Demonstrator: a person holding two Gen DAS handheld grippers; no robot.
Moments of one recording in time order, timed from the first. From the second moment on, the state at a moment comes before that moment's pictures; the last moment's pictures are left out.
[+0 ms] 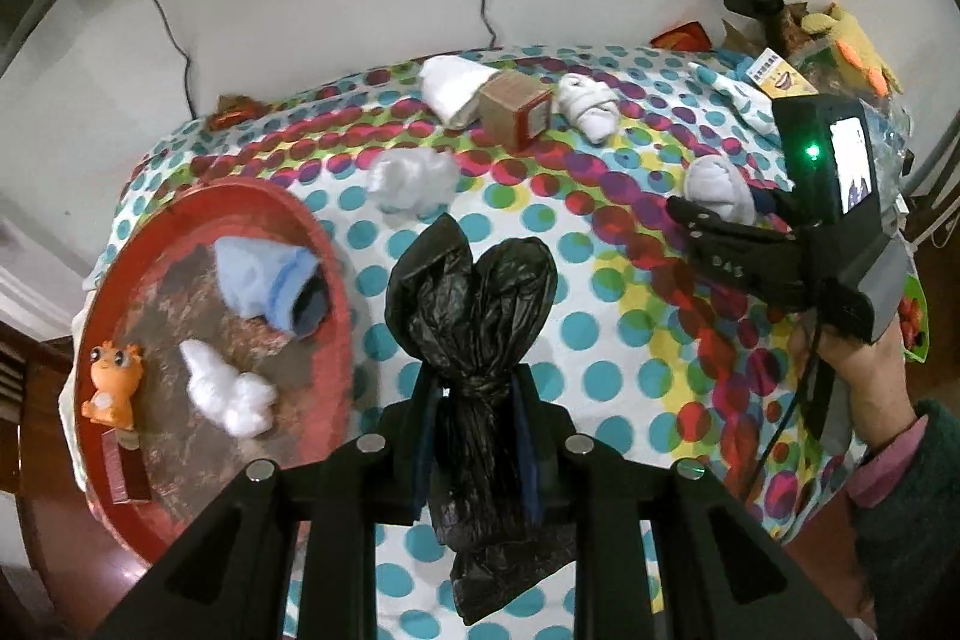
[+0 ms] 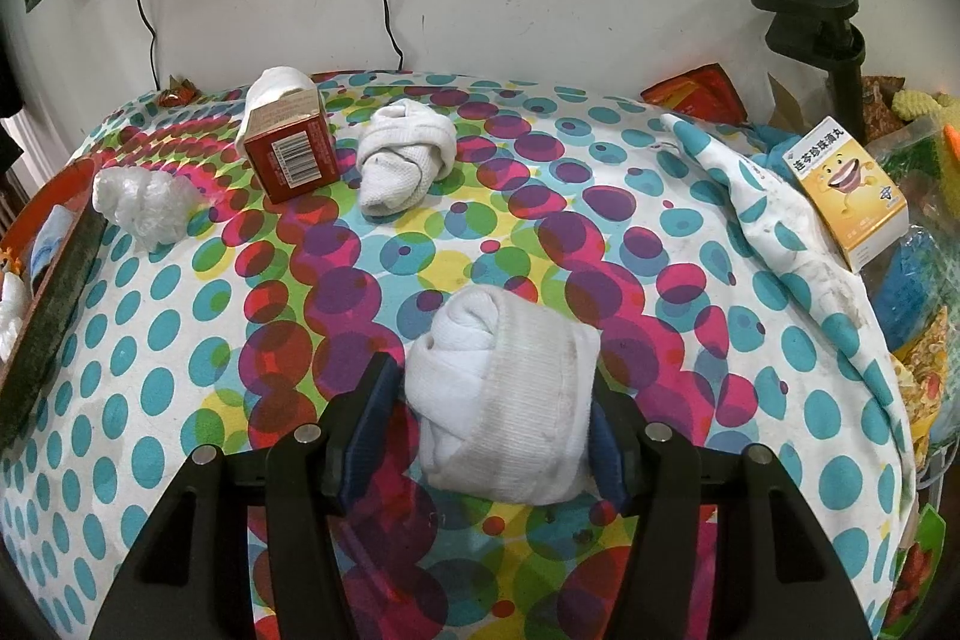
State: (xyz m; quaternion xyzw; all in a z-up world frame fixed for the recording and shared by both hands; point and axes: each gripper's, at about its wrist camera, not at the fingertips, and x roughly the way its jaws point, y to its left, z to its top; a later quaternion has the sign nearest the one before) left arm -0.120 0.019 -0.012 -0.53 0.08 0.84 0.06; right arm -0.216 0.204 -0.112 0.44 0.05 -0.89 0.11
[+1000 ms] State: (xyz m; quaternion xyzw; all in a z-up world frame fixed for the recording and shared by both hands) left arm -0.112 -0.183 -0.020 -0.55 -0.02 0.83 -0.08; right arm -0.216 0.201 -0.111 0.44 0.05 -0.89 0.11
